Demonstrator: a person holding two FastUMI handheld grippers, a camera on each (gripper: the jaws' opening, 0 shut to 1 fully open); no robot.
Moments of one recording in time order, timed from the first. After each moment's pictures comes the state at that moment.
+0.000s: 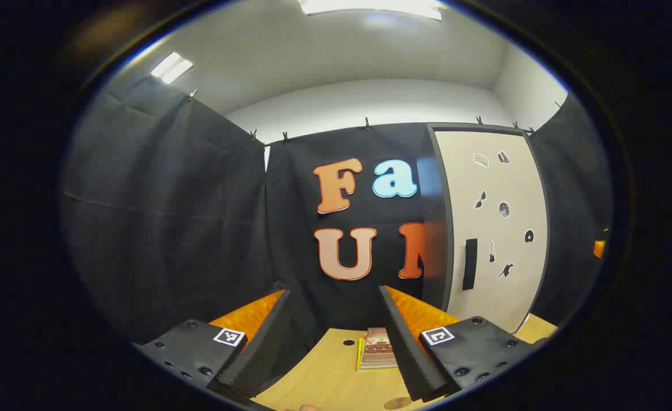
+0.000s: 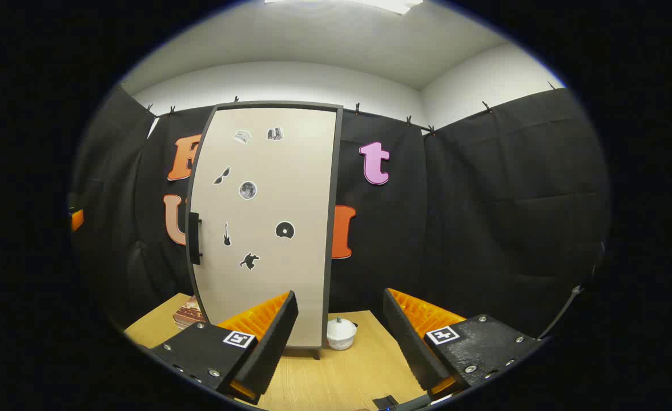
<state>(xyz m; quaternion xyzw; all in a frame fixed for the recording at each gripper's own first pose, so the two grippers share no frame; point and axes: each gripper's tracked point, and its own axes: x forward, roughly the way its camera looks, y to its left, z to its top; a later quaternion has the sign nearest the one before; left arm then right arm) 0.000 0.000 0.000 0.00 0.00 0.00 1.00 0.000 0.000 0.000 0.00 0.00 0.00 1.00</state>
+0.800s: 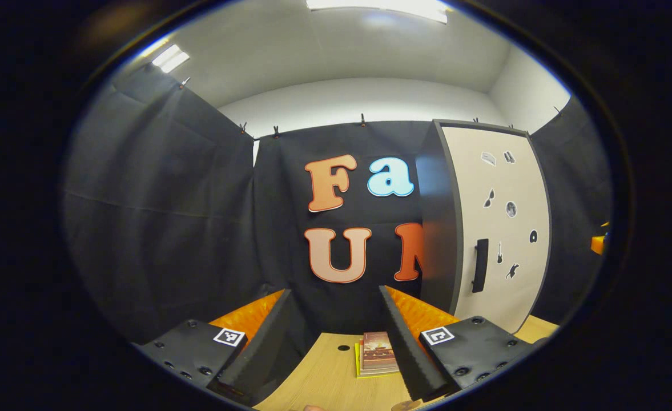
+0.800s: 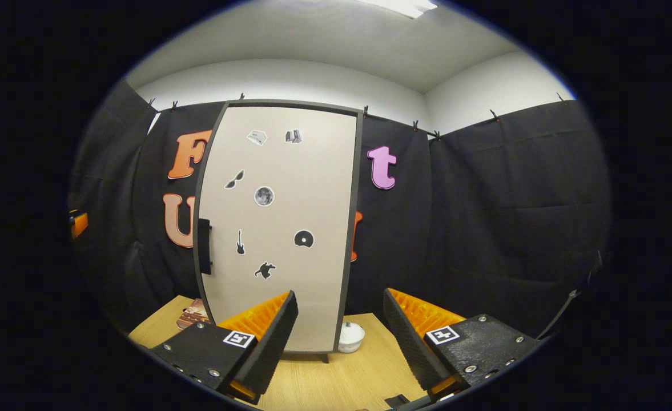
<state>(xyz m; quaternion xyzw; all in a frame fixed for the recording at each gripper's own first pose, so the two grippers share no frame) 0.042 0.032 -0.003 -0.02 -0.01 -0.03 1.00 0.002 0.056 0.030 -0.01 0.00 -0.01 1.00</state>
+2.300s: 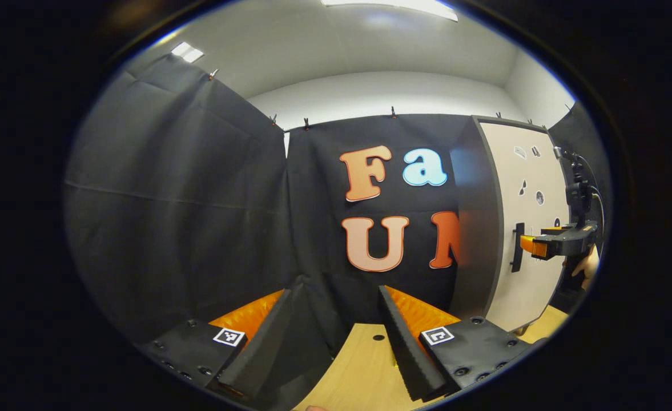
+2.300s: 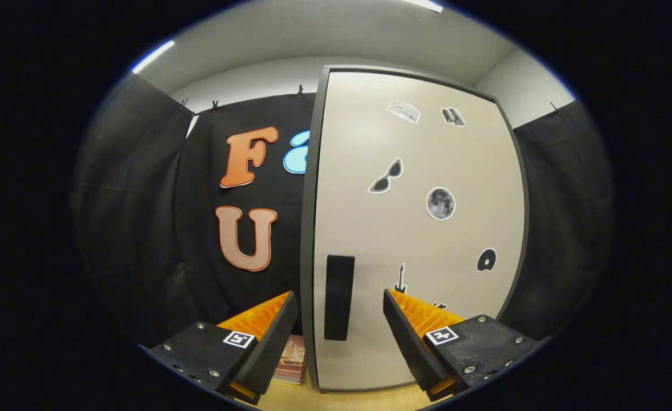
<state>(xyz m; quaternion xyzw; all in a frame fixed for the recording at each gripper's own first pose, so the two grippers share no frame) 0.020 0.155 -0.029 0.00 0.01 0.03 1.00 0.157 0.347 0.035 0.02 0.00 0.12 0.99</state>
